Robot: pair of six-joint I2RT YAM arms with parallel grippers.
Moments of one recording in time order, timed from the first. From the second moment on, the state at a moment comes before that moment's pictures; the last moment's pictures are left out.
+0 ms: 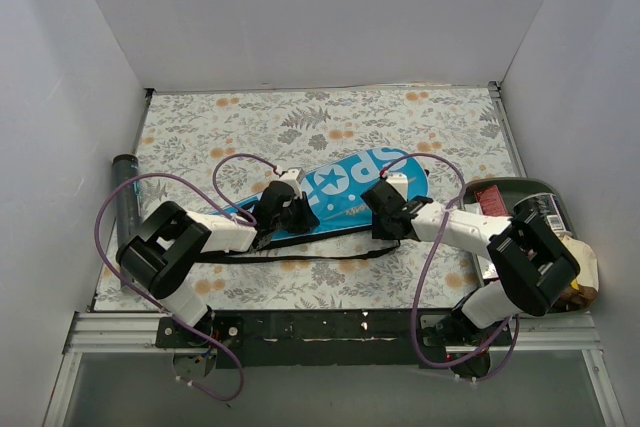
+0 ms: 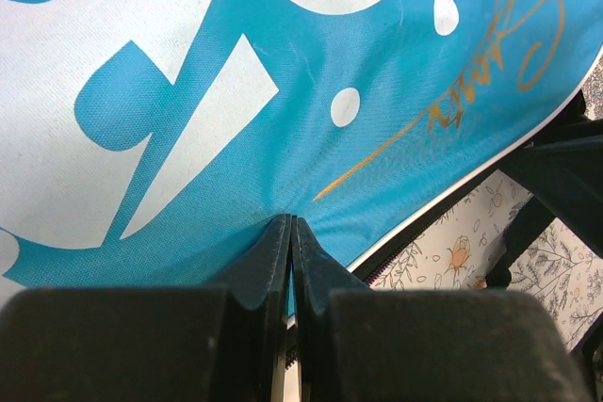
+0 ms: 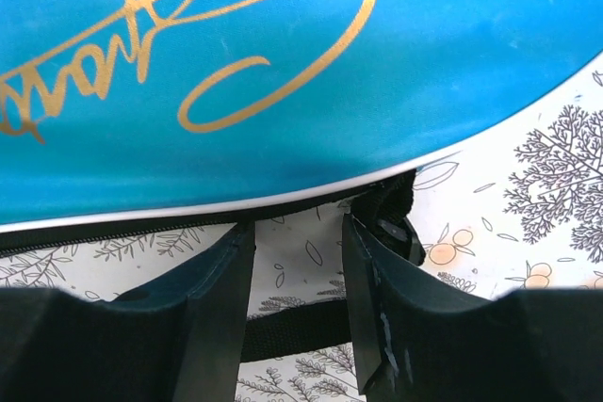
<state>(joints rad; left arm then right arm) -0.68 1.62 0.59 0.40 0.12 -0.61 0.76 1.49 0.76 -0.43 0.38 0.66</state>
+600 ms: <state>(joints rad) -0.68 1.62 0.59 0.39 0.12 -0.61 0.76 1.53 0.79 -0.46 0.43 0.74</state>
